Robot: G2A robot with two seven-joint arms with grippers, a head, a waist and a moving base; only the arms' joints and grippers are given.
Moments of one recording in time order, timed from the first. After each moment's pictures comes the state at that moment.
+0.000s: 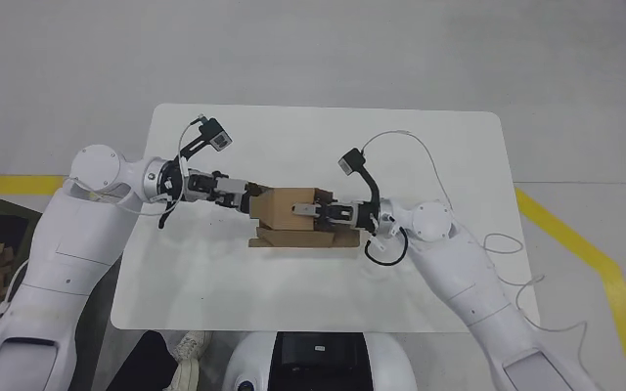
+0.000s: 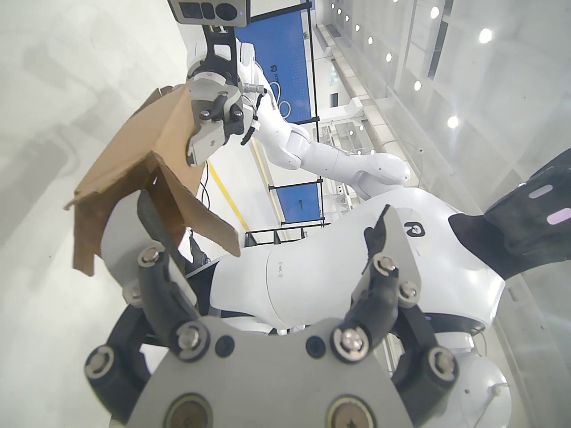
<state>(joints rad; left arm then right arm) 0.70 -0.90 -1.08 -1.29 -0.73 -0.22 -1.51 -0.83 -1.30 0.94 -1.24 0.37 -0.46 1.02</state>
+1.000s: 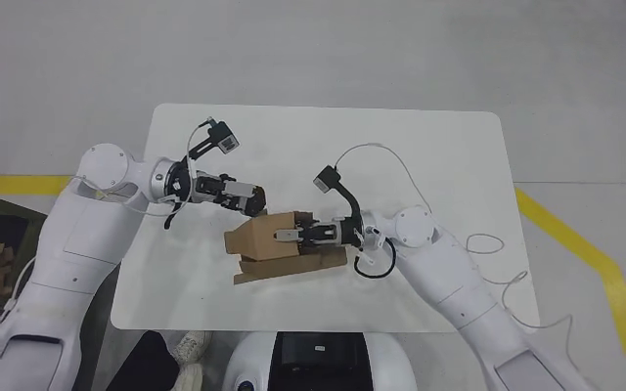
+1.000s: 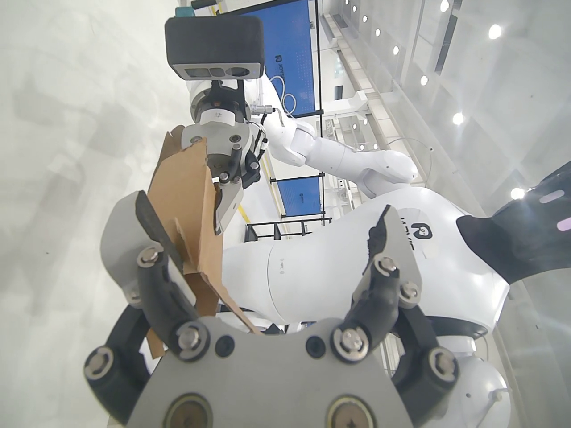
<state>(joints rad) 0.69 -0.92 -1.08 -1.28 -0.69 -0.21 -1.51 -0.81 -1.33 0.86 -1.22 0.44 -0.46 1.11</state>
